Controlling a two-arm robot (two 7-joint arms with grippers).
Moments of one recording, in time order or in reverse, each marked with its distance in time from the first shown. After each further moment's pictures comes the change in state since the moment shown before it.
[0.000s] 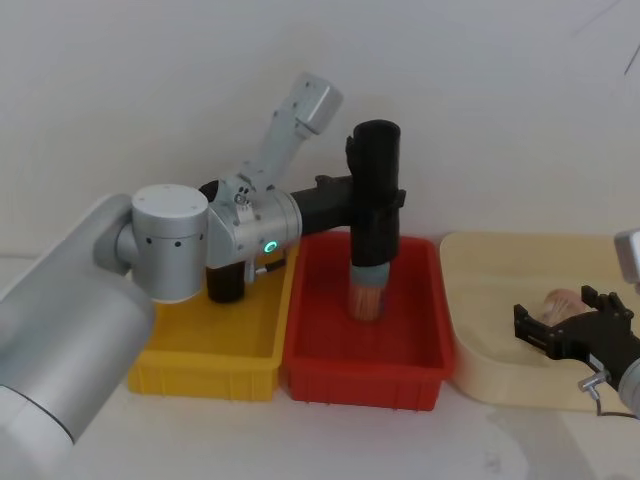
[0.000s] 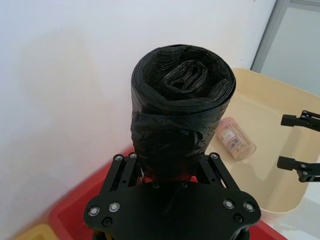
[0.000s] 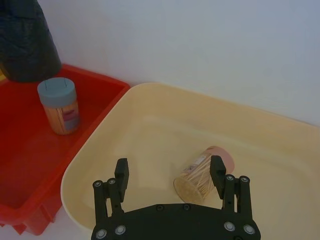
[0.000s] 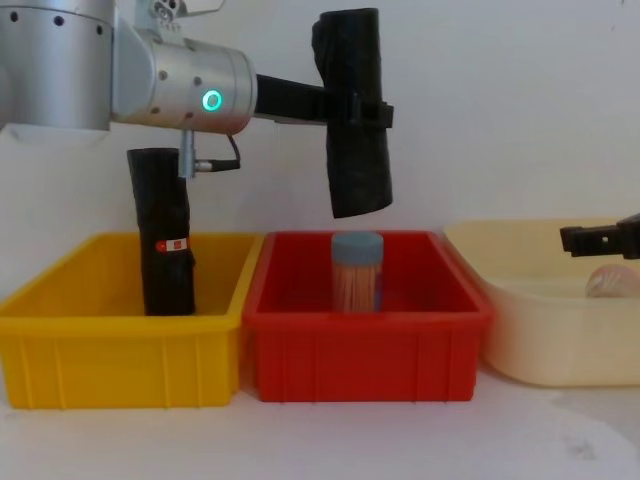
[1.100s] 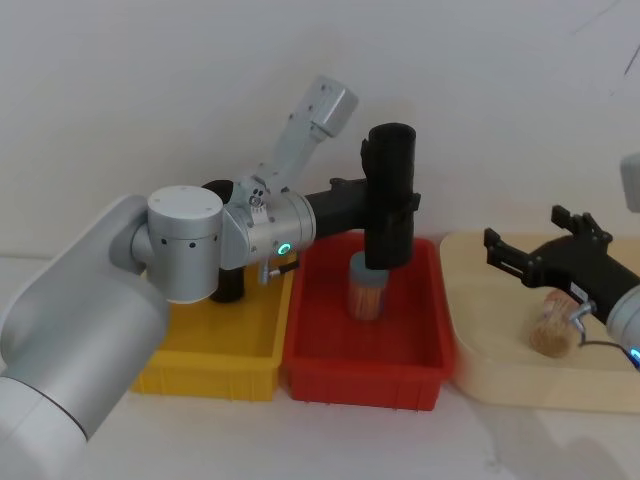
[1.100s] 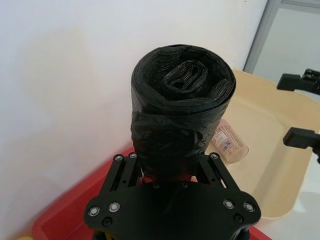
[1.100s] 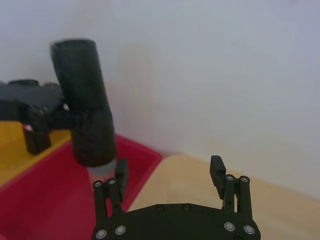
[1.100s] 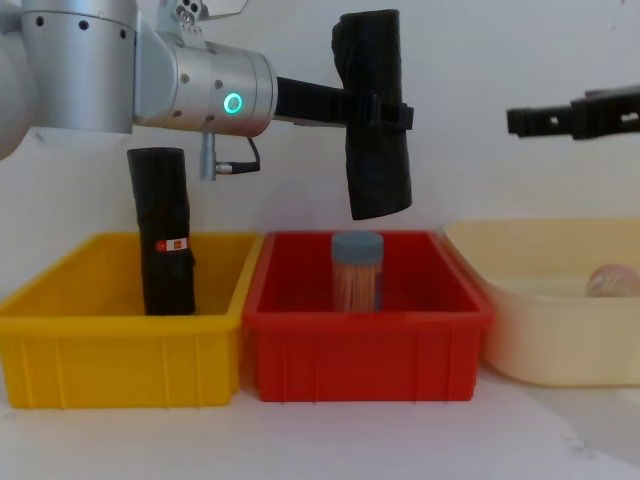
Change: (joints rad) left arm -0.016 -0.021 0.021 0.030 -0.007 -0.014 -0.009; right arm 0.101 -0.011 -0.018 -0.019 0.068 -0.068 0.086
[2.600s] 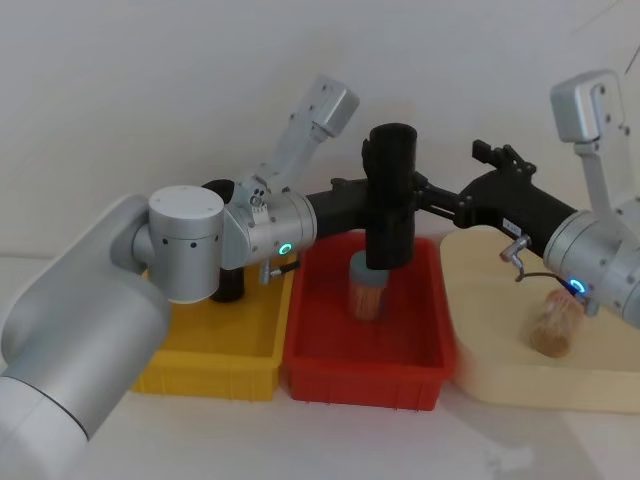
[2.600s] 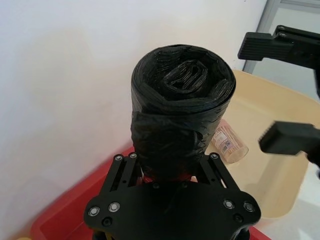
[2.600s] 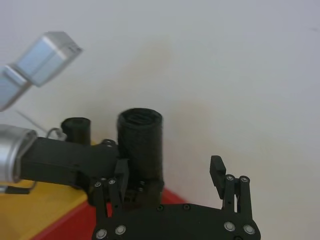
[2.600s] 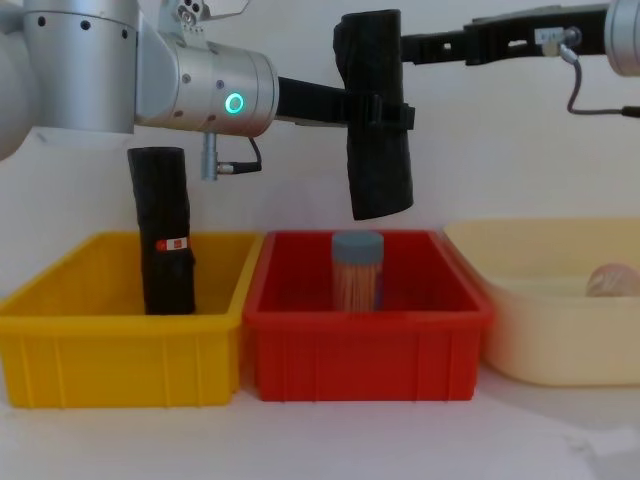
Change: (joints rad) left arm -0.001 -0.002 0.001 0.002 0.000 -0.001 0.000; right arm 0.215 -0.030 -0.126 0.150 0.040 -0.070 0.100
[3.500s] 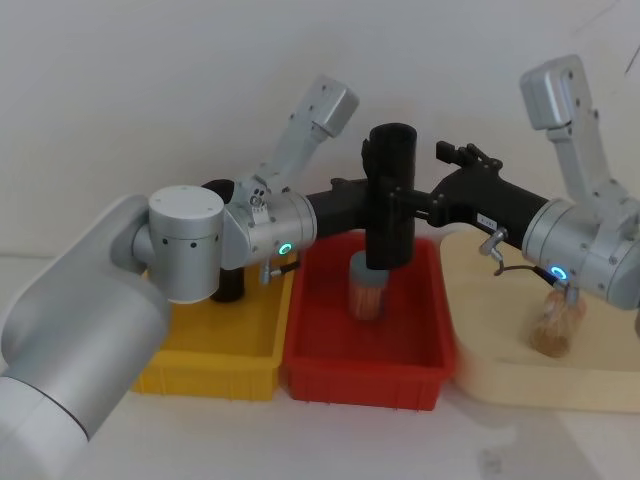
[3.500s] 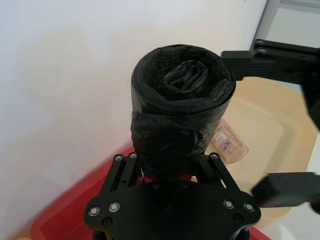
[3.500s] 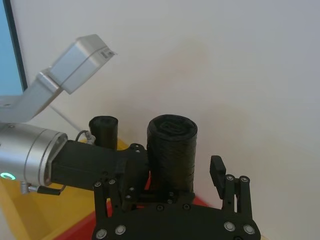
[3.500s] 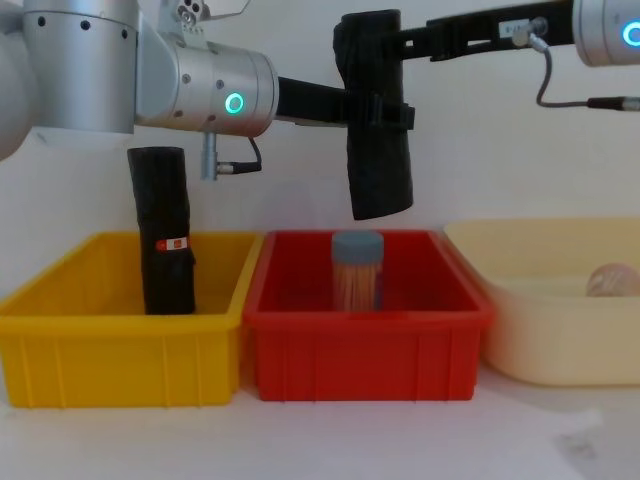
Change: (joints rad) left arm 0.000 0.000 0.000 0.000 0.000 0.000 0.000; right arm 0.073 0.007 -0.053 0.053 0.052 0.037 0.084
